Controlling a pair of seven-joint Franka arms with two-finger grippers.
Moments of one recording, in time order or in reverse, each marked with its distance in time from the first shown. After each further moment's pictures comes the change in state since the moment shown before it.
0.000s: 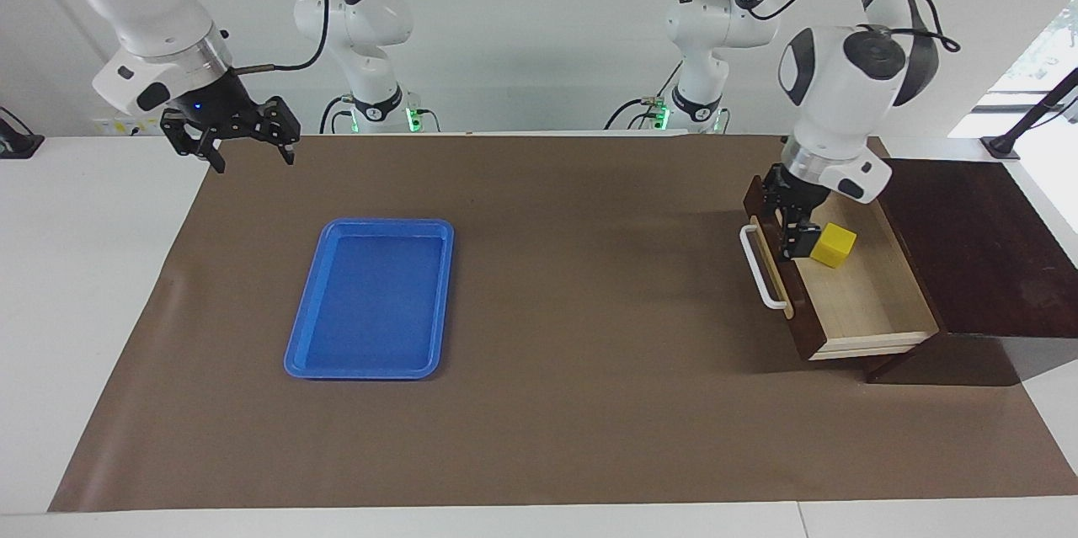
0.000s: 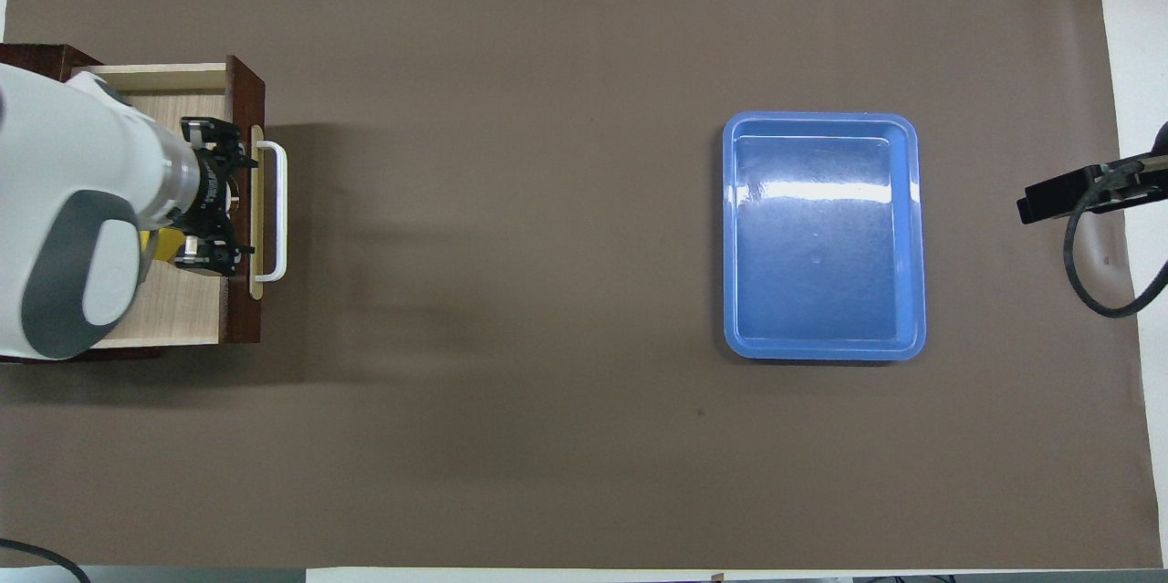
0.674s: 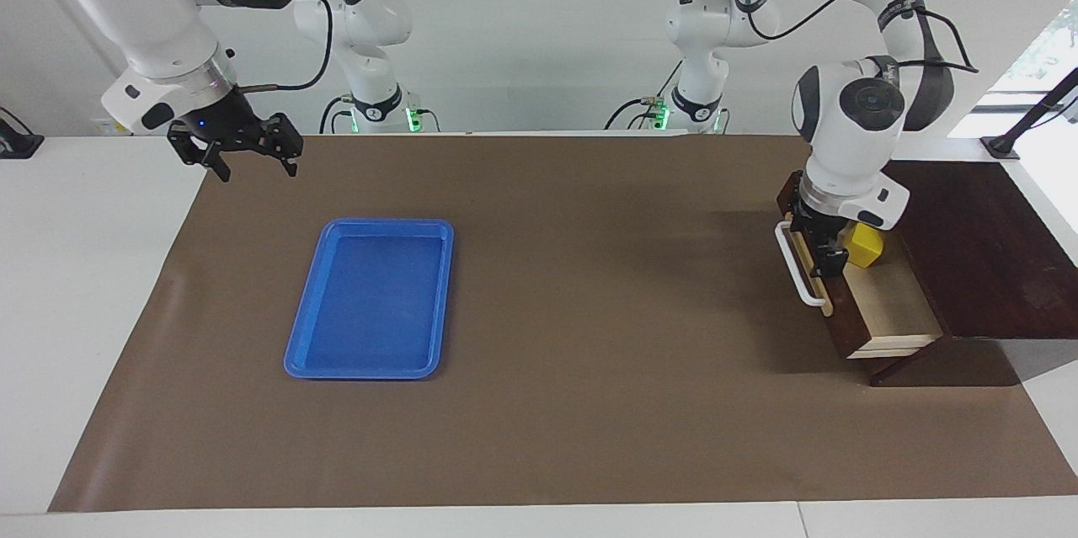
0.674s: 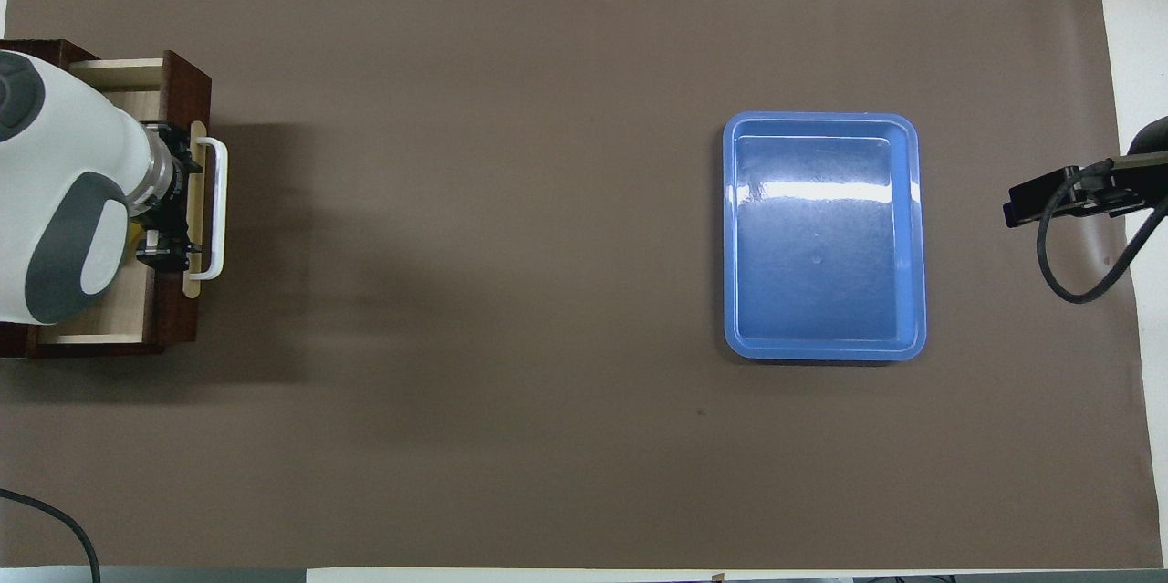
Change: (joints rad) left arm 0.130 0.061 0.020 0.026 0.159 -0.017 -0.032; right arm 0.000 0.010 -0.005 -0.044 0.000 -0.021 0.088
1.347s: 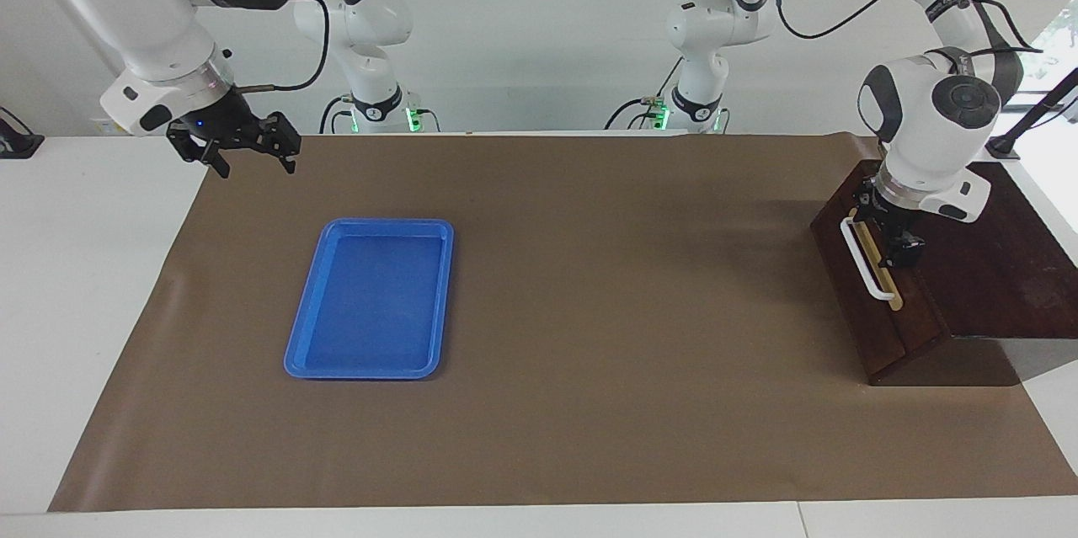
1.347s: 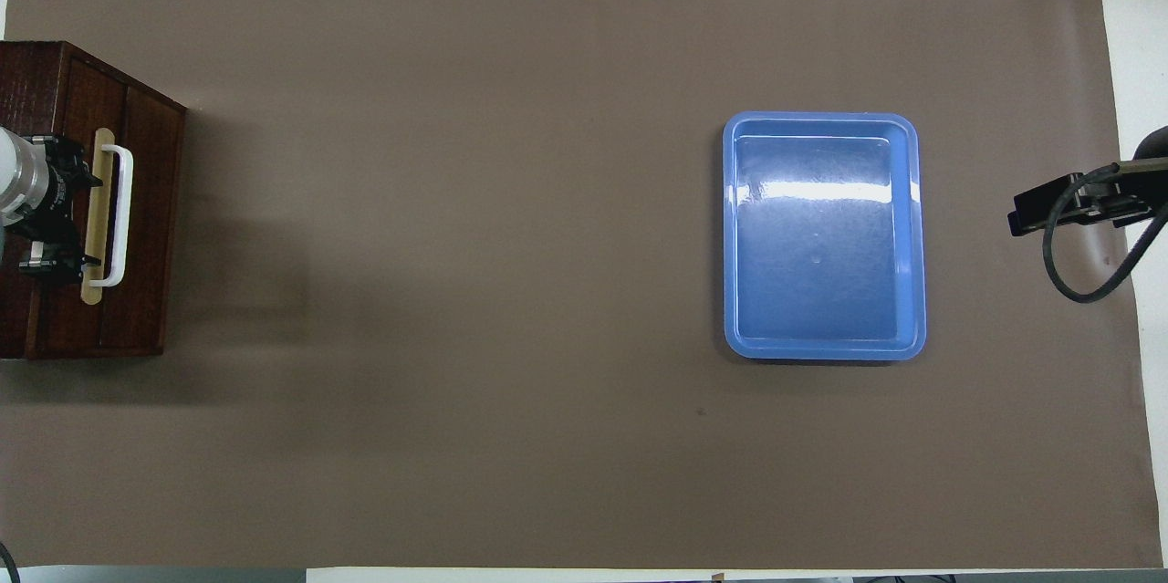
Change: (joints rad) left arm 0.150 0.001 0.002 0.000 0.010 0.000 0.155; right arm 0.000 0.000 -0.008 0.001 0.000 -0.018 0.003
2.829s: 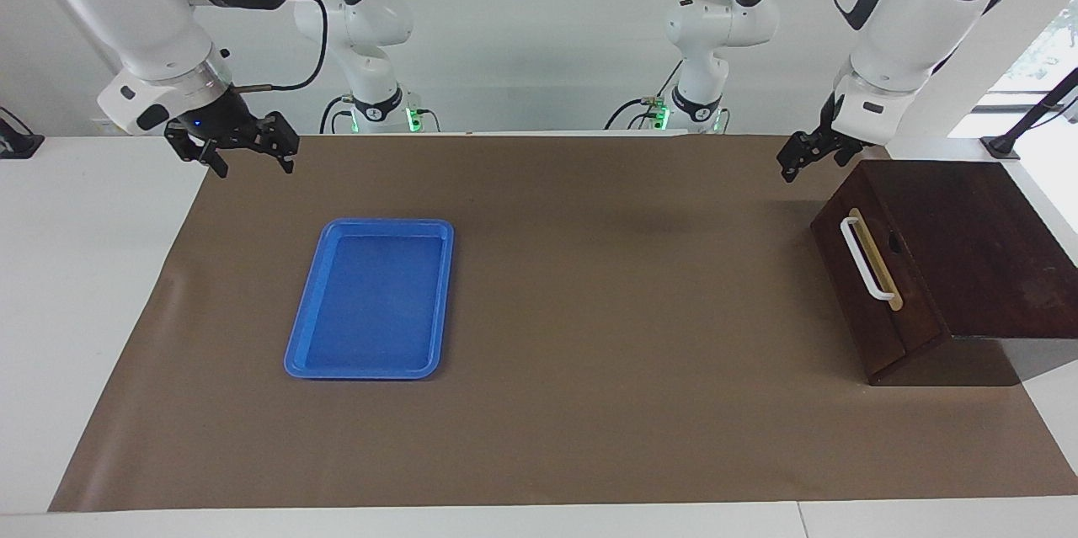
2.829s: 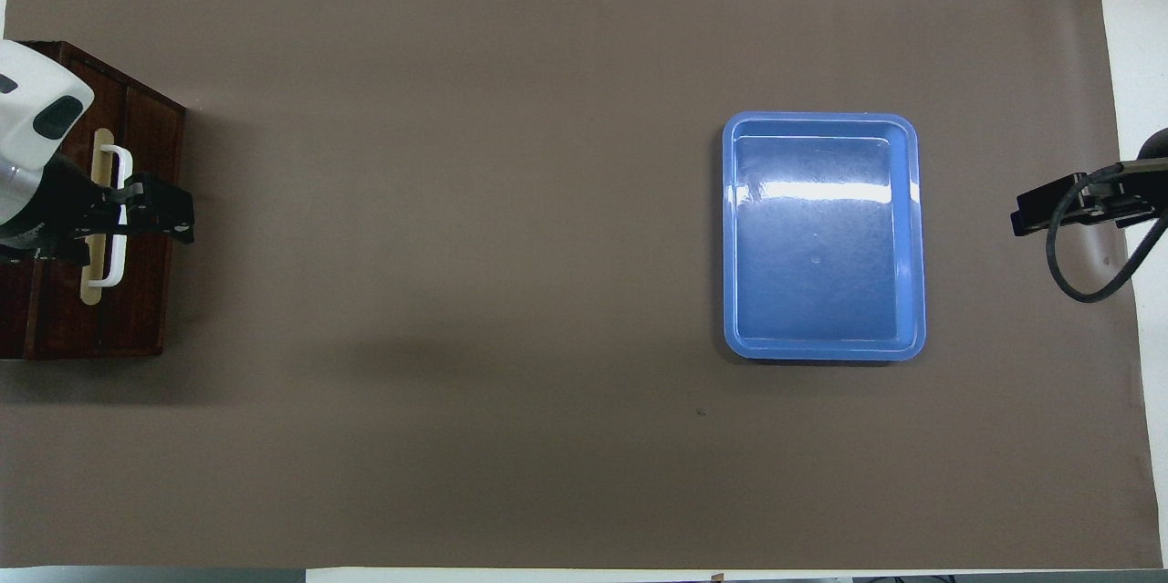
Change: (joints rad) left arm -0.141 -0.084 -0.049 0.271 -0.225 -0.475 1.376; right arm -0.002 -0.001 -0.002 0.001 0.000 0.000 0.000
